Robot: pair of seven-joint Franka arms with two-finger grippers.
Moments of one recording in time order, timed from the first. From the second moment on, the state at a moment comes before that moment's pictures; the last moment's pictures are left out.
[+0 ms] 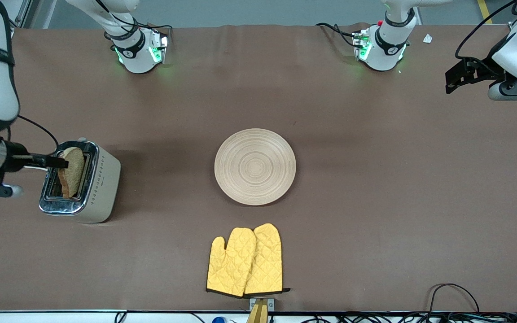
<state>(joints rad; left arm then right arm) -0.02 -0.06 -0.12 -1.54 0.03 1.37 -0.09 -0.17 0.35 0.05 -1.57 0.03 1.67 0.00</state>
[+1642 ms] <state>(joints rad) -0.02 -0.06 -0.12 -1.54 0.03 1.37 -0.09 0.25 0.36 0.09 -1.48 0.12 1.71 0.24</state>
